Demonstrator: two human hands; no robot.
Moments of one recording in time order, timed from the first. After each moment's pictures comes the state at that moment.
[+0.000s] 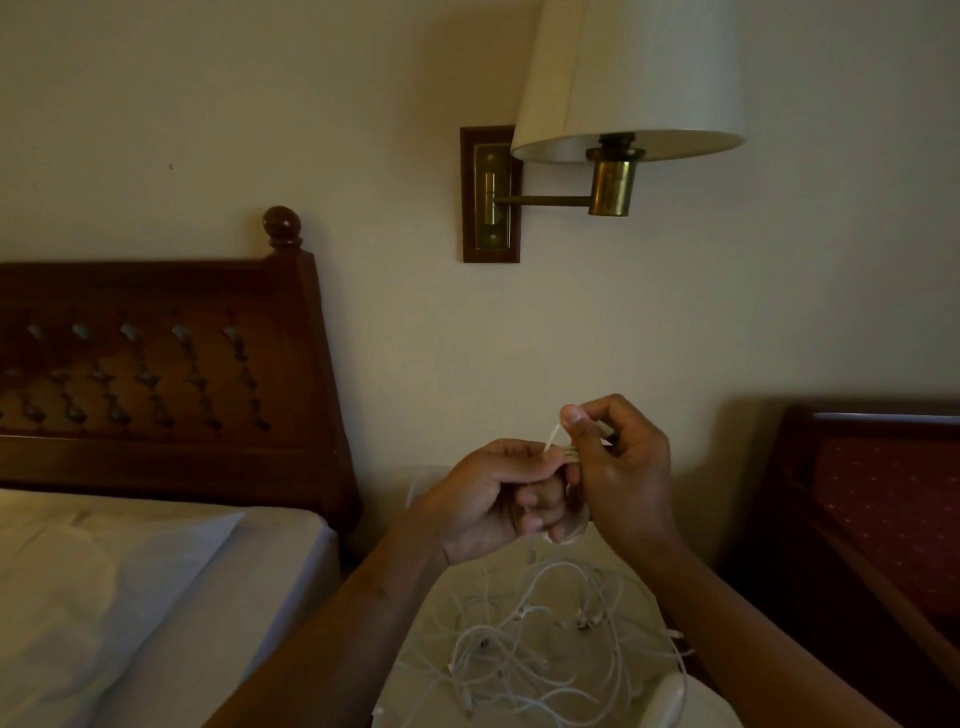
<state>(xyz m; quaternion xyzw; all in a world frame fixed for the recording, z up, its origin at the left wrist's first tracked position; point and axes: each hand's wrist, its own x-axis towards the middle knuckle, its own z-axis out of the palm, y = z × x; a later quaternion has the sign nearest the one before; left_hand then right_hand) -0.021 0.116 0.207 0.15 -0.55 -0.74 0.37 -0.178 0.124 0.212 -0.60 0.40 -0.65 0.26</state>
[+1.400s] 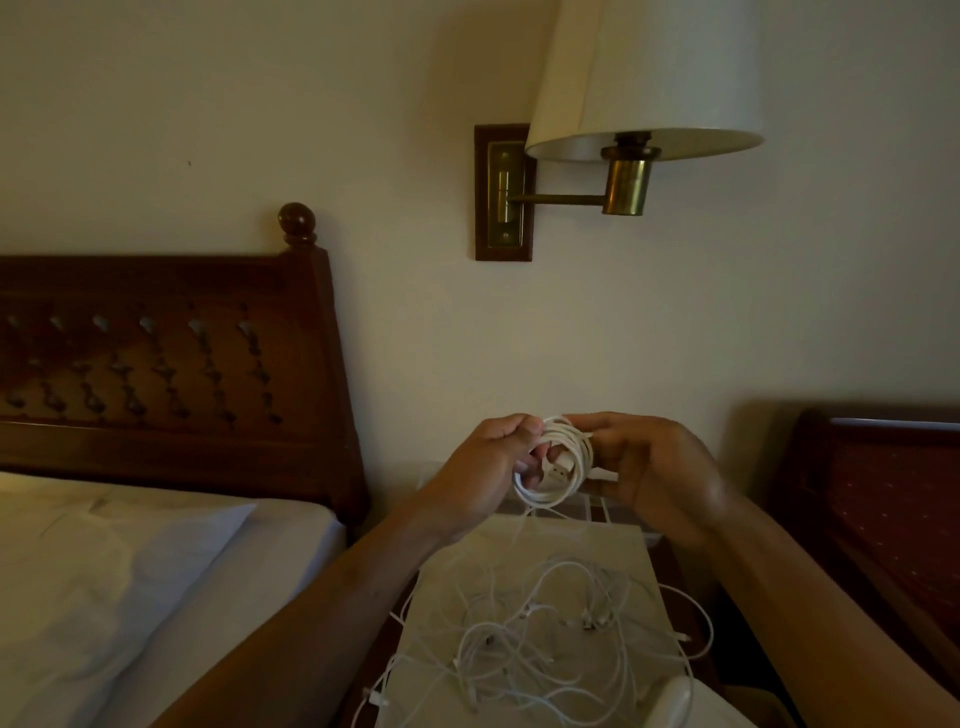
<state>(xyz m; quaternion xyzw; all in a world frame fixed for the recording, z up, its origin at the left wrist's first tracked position) -0.018 0.111 0.215 0.39 -0.62 -0.48 0.48 -0.215 0.104 0.228 -0.55 0.34 -0.45 0.62</state>
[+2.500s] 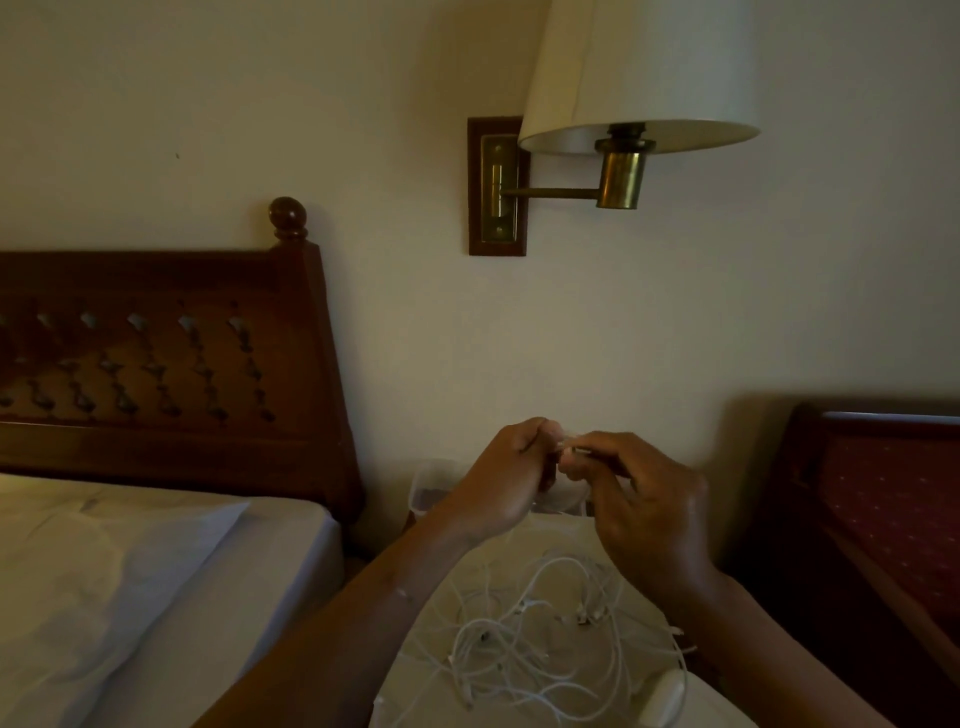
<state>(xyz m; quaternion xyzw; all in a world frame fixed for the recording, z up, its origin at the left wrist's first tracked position) -0.040 0.110 0.207 0.43 -0.70 -0.37 0.44 -0.201 0.130 0.188 -0.74 0.28 -0.61 -0.04</state>
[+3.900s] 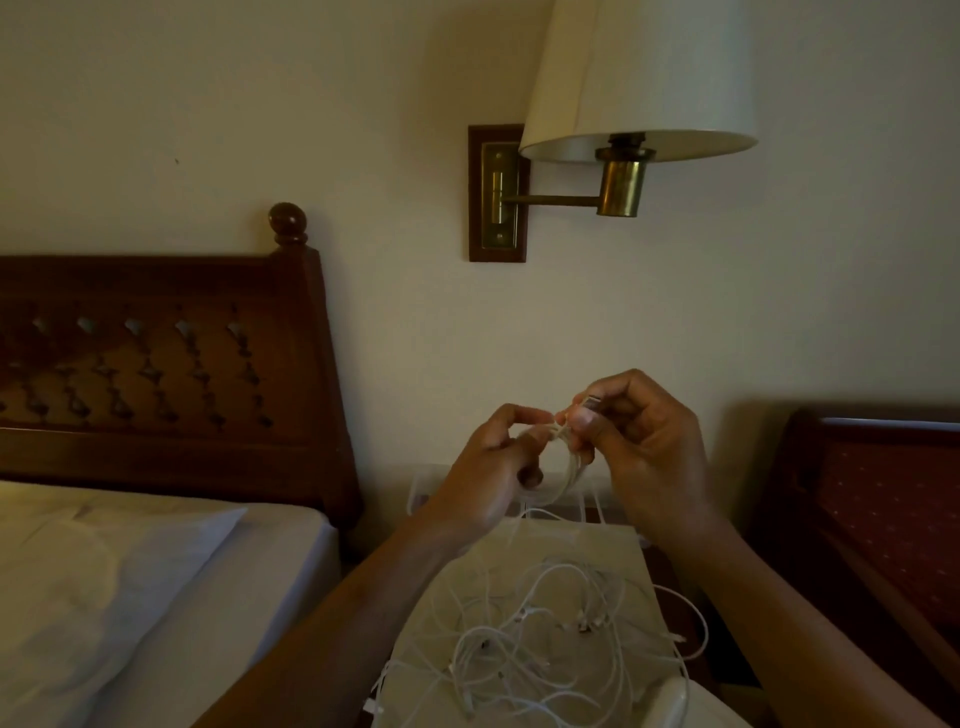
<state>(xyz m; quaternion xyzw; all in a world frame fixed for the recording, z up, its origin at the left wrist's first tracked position) -0.025 0.109 0.209 0.40 -0.61 -0.45 0.52 -0.195 0.123 0.233 -0.67 0.27 -0.62 0.31</state>
